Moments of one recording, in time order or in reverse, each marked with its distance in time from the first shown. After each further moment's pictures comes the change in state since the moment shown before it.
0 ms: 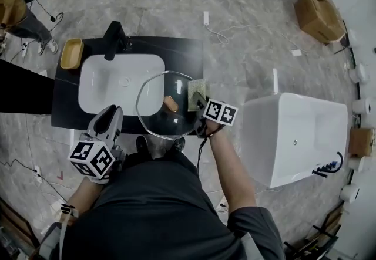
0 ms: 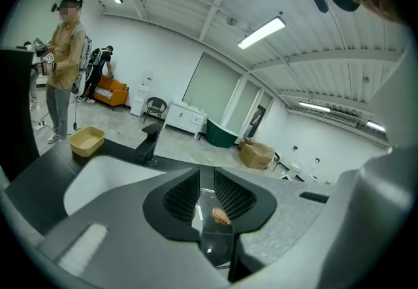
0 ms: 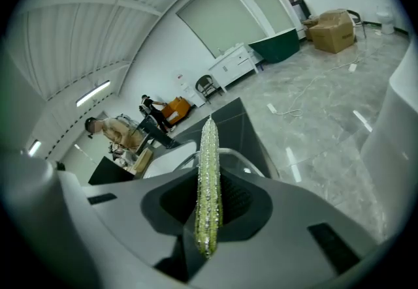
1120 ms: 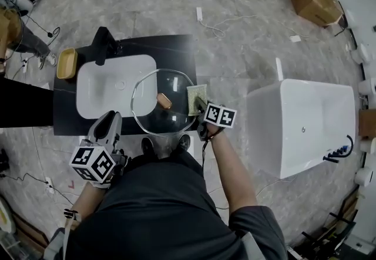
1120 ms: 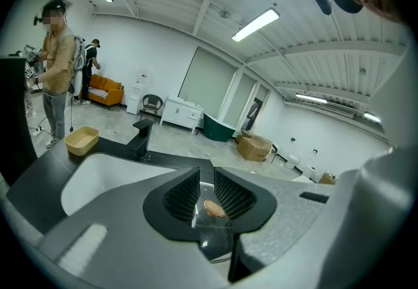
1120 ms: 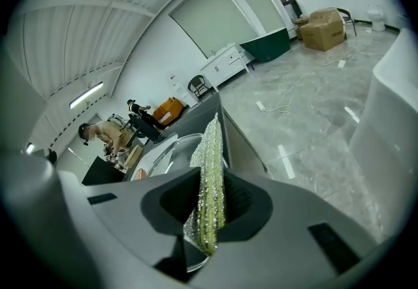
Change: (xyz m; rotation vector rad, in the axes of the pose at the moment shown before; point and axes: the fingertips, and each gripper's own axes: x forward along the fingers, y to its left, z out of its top) left arm 0.005 -0.024 -0.017 0.044 0.049 -0.012; right arm -0.019 -0.055 -0.041 0.037 -0.005 -0.049
